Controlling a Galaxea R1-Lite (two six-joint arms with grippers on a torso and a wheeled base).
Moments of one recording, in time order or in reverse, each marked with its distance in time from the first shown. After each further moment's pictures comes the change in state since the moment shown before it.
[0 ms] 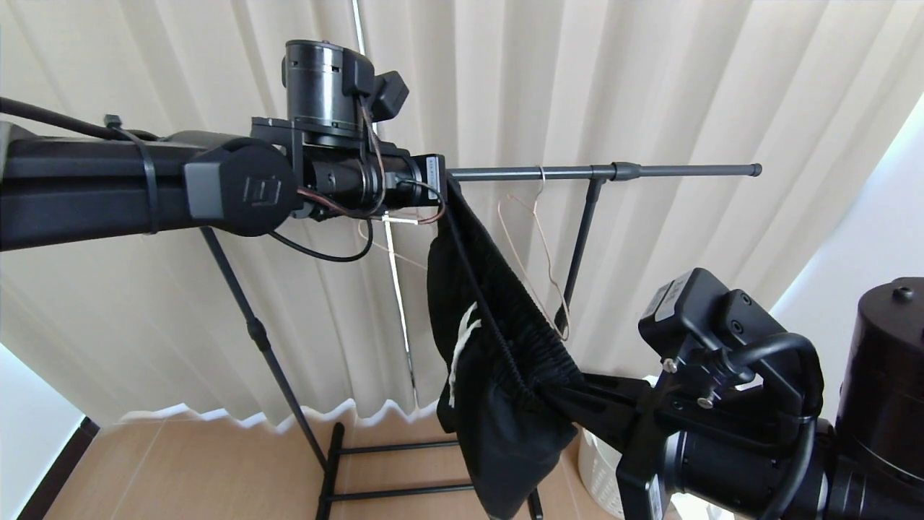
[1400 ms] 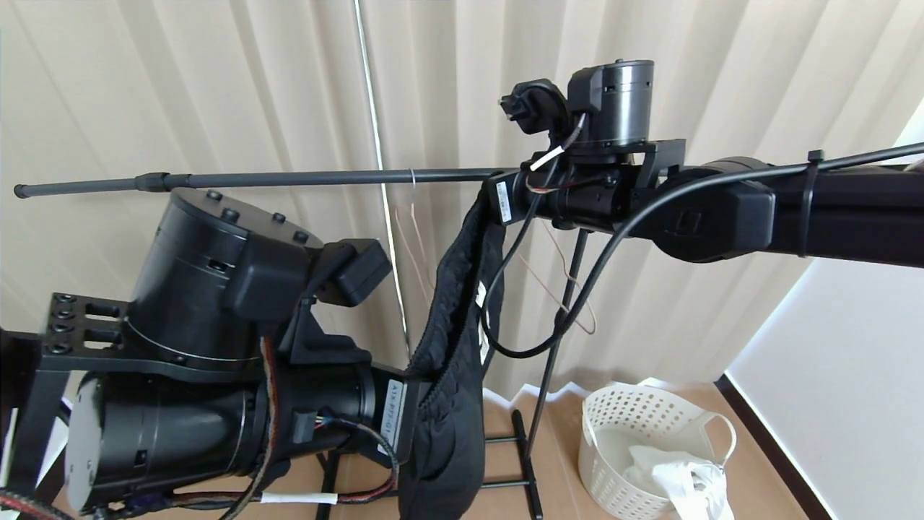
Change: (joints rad) left arm -0.363 -0.494 0.763 0.098 0.148 -0.175; right arm -0.352 0.655 -1.152 0.390 0.002 0.000
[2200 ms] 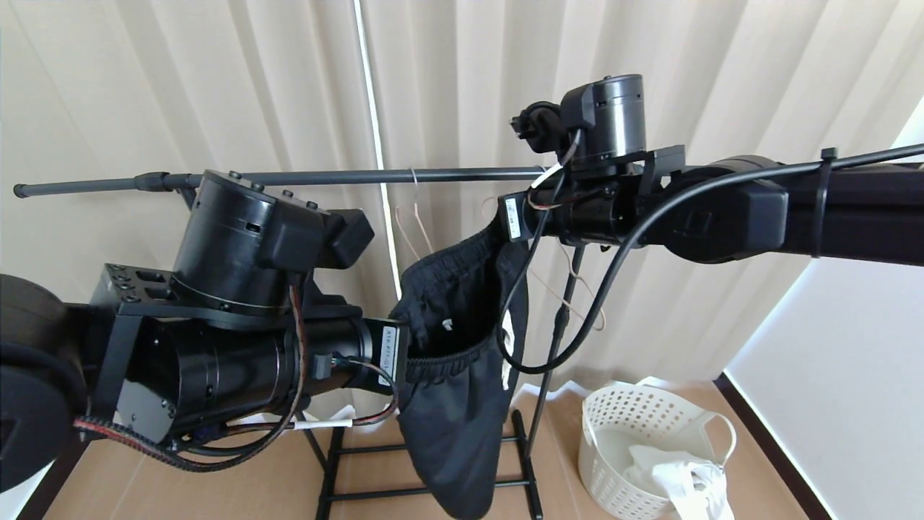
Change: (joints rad) left arm 0.113 0.061 -0.030 -0.072 0.121 0.052; right arm 0.003 -0.042 0.056 0.124 -0.087 0.124
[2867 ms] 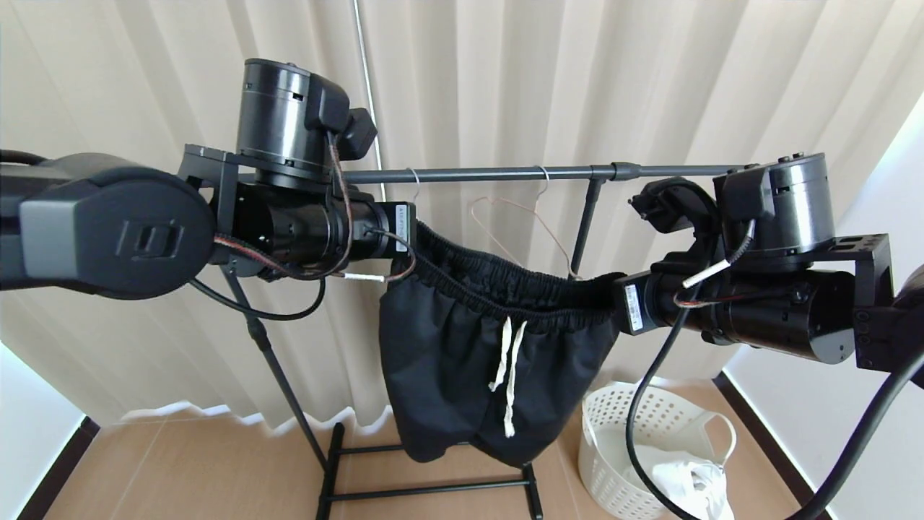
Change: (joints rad) left arm 0.166 0.224 -0.406 0.005 0.003 0.099; right arm -0.069 -0.409 0.734 -0.167 -0.009 0.011
